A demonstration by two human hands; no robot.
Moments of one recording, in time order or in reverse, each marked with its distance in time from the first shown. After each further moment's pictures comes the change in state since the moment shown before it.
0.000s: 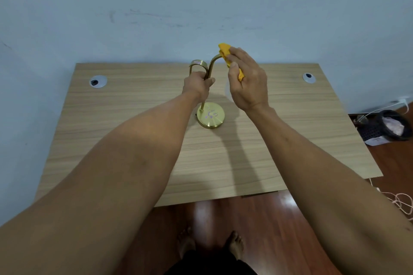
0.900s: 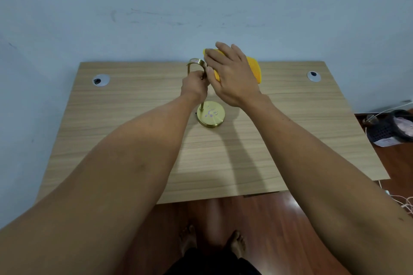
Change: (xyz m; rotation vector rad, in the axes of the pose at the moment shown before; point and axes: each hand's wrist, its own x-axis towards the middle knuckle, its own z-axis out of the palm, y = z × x) left_hand -0.006 0.000 0.005 0.006 0.063 0.019; right_hand 0.020 0.005 0.009 -0.284 -0.326 -0.345
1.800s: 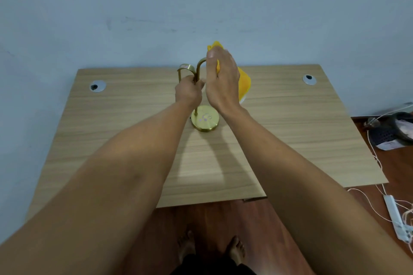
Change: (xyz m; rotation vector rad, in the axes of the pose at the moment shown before) left_hand -0.011 0.008 0.013 -0.051 0.106 -0.050; right_hand 0.002 -0.032 -0.005 0.680 0.293 0.603
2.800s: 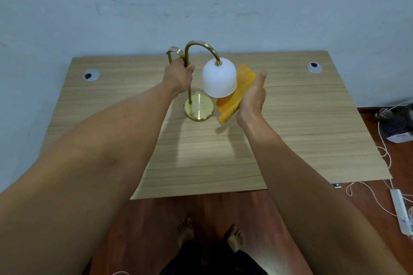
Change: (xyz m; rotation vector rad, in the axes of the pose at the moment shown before) left_hand 0.009 0.019 -0.003 0.161 -0.035 0.037; right_hand -0.018 0.083 -0.058 0.667 0.143 0.817
